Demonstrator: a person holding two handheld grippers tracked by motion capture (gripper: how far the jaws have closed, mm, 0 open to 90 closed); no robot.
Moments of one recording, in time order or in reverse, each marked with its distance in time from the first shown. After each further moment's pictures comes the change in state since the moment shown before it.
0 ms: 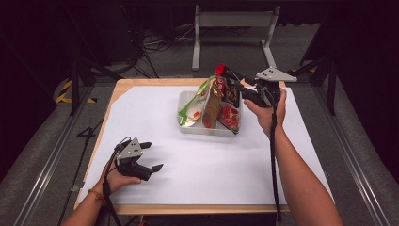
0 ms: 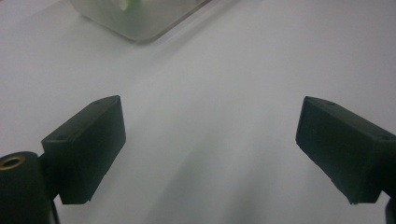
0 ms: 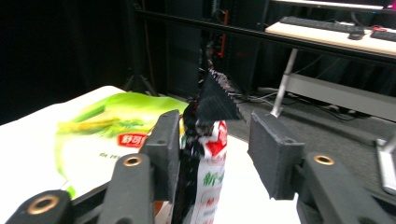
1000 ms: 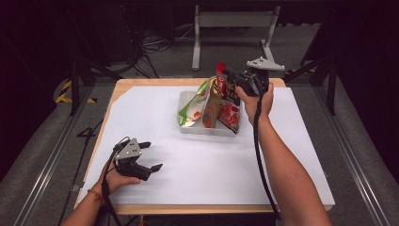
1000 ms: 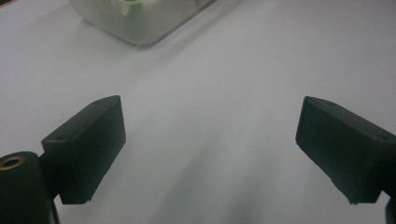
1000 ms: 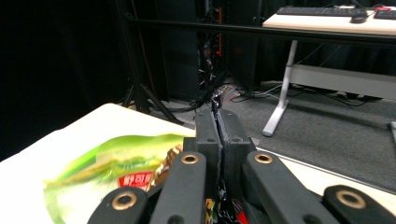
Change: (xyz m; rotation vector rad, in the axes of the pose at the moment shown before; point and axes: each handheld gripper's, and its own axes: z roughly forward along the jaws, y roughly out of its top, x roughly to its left) left arm 0.000 0.000 -0.003 -0.009 -0.001 0.001; right arm 0.005 0.017 0.039 0.005 -0.020 0.119
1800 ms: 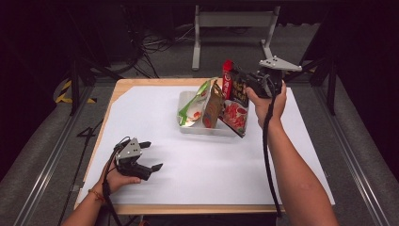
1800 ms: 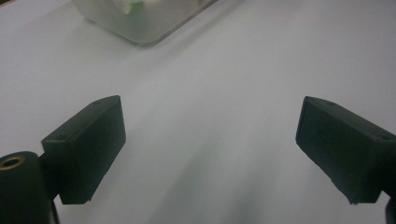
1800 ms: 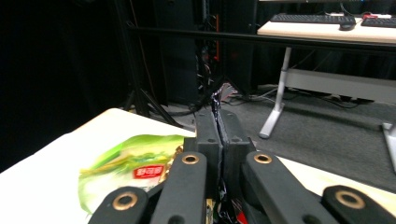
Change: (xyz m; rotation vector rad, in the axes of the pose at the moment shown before) left arm 0.000 0.001 0.001 0.001 0.009 0.001; right arm 0.001 0.016 -0.039 -0.010 -0.019 0.005
